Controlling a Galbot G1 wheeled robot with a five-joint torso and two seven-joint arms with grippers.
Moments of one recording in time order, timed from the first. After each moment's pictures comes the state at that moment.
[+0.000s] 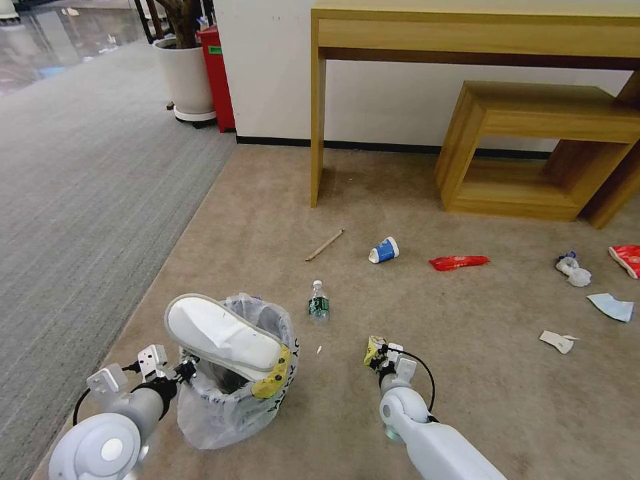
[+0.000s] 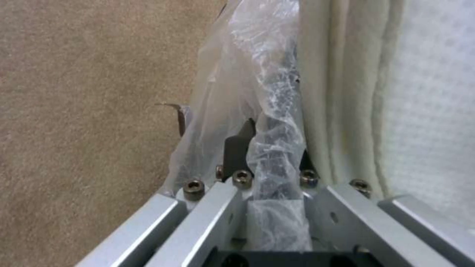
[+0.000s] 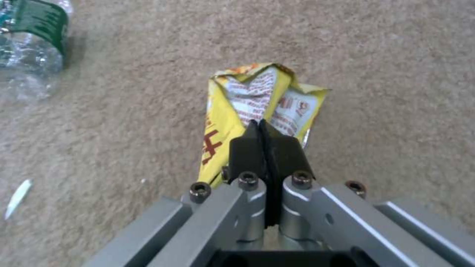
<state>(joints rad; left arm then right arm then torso) 1.56 -1.30 -0.75 -2.16 -1.07 0.68 -0.40 -0.98 1.28 -0.06 1.19 0.83 0.00 0.45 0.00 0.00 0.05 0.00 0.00</state>
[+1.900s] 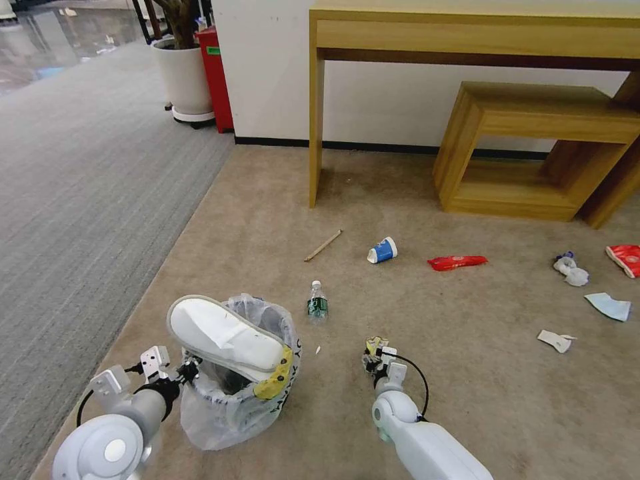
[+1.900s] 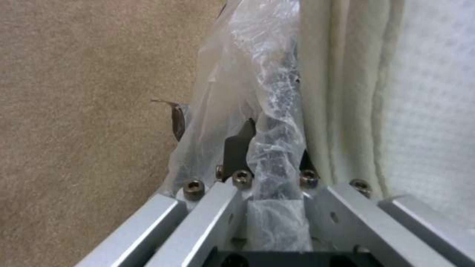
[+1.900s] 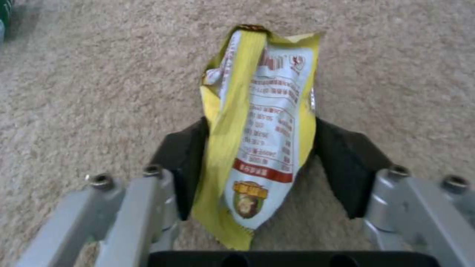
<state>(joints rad) 1.55 -1.31 -0.74 -2.15 -1.07 0.67 -0.40 -0.92 1.35 -0.07 1.00 0.74 0.05 0.40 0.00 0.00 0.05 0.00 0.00</state>
